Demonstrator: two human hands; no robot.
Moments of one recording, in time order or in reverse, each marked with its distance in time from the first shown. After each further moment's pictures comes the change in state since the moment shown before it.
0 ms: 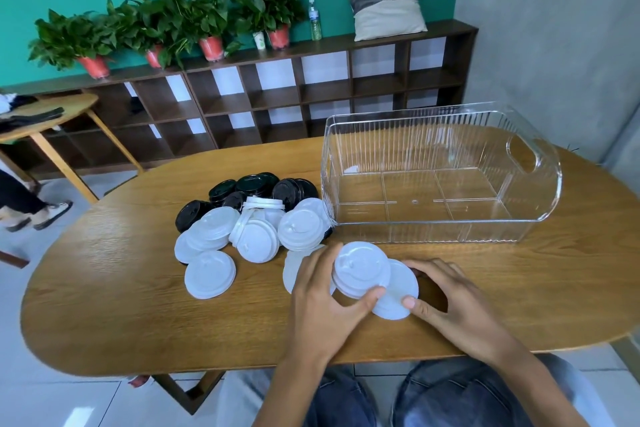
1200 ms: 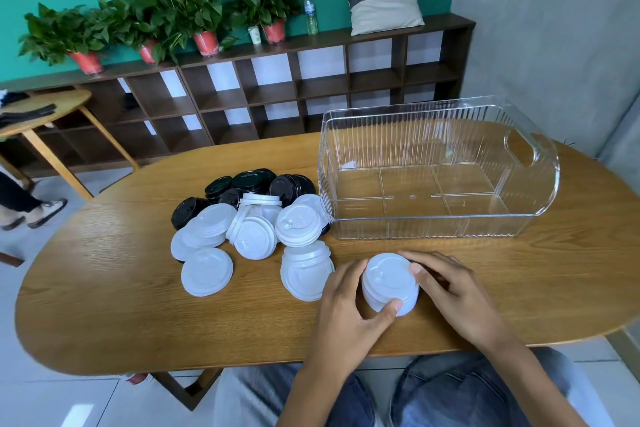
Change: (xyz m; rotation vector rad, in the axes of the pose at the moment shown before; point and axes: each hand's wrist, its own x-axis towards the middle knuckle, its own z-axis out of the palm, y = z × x) left_hand -0.019 0.012 0.023 -0.064 -0.325 -0.238; right_hand 0.005 -0.007 0.003 0.225 0.155 0.068
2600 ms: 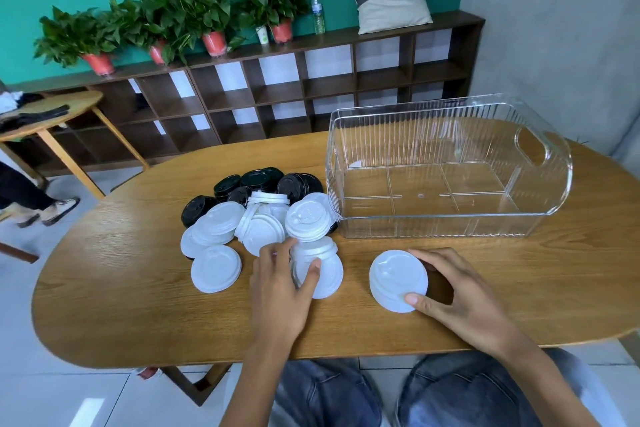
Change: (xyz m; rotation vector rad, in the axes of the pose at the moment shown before) left_hand 0.018 -0.041 -0.071 0.319 0.277 -0.121; right_hand -0.005 -0.004 -0.007 -0.181 -0.134 -0.016
